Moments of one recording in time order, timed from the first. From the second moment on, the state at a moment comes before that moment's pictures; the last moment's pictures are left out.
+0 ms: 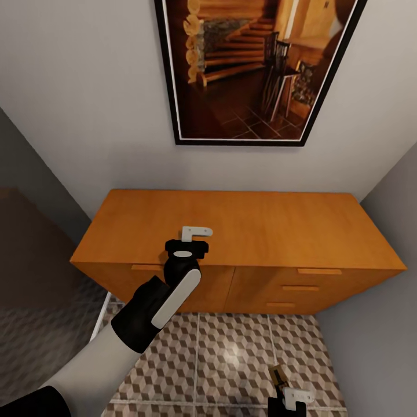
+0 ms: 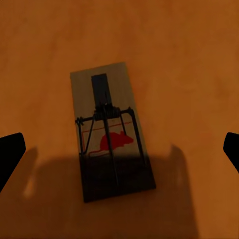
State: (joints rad) left arm -0.82 -0.11 -0.66 -1.35 0.62 0.71 0.91; right arm -0.42 0.05 0.05 -0.02 -0.11 -0.64 -0.09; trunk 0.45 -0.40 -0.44
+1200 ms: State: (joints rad) left arm -0.82 -0.11 -0.66 -1.33 0.62 0.71 0.91; right arm -0.42 0.05 0.05 -0.02 -0.11 -0.64 -0.09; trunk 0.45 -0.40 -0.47
